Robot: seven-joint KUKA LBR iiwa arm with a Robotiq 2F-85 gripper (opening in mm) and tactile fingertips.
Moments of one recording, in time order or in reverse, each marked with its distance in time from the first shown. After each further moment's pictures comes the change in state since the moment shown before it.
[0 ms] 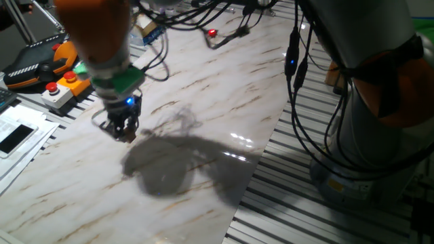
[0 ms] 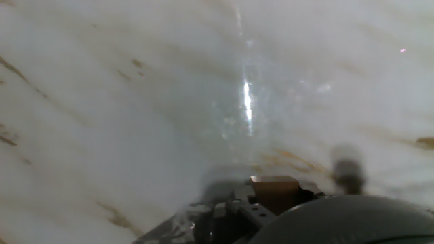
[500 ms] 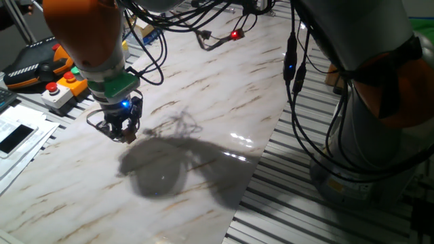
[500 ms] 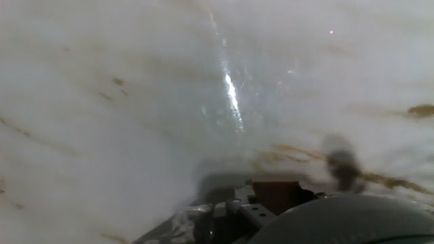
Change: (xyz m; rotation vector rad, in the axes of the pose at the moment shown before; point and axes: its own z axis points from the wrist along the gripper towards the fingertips) arm -0.003 -0.005 0.008 0.028 0.008 0.172
